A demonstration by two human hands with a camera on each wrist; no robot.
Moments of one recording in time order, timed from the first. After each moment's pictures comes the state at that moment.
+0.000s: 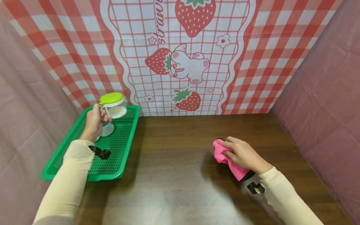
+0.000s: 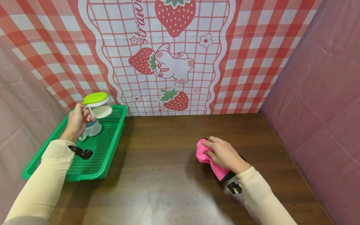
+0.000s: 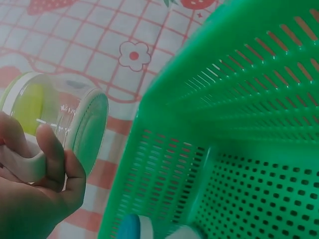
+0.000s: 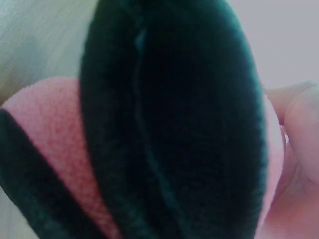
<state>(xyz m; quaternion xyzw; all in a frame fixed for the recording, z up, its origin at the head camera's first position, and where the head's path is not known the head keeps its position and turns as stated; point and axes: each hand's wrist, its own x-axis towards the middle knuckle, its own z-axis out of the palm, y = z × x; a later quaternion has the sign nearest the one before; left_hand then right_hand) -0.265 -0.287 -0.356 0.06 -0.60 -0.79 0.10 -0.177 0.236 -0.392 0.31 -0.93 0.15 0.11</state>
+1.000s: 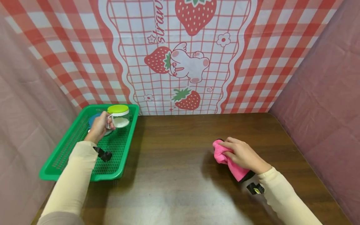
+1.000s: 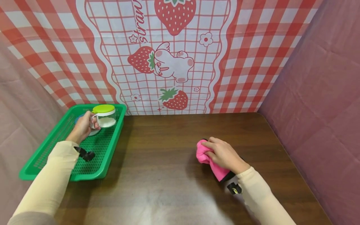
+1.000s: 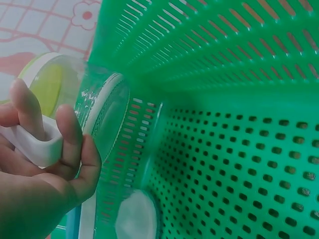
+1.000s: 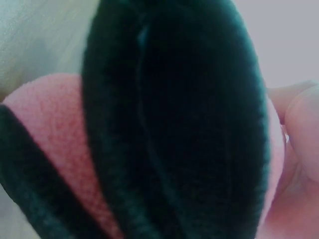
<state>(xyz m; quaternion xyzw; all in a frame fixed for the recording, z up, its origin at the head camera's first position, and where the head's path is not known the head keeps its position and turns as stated) -0.270 -0.294 -0.383 0.09 -0.67 -0.74 -0.05 -0.178 0.237 -0.396 0.31 -0.93 0.17 0.10</state>
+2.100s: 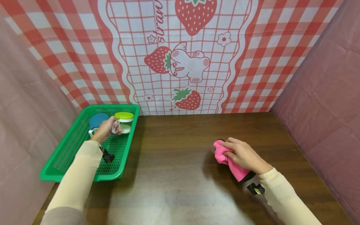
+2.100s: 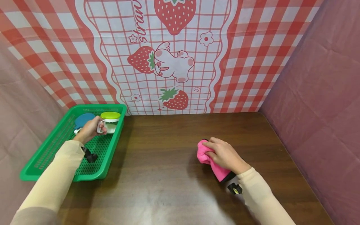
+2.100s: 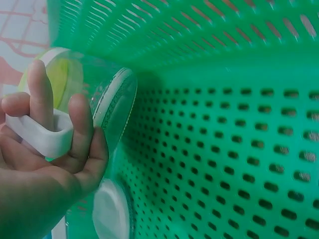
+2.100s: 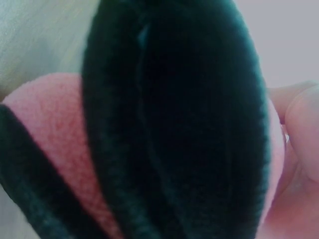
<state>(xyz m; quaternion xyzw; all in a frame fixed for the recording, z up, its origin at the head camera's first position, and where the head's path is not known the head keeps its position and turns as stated) -0.272 -0.290 -0.396 0.07 -0.74 -0.65 -0.13 -0.180 0.239 -0.401 0.31 -0.93 0.18 0.10</state>
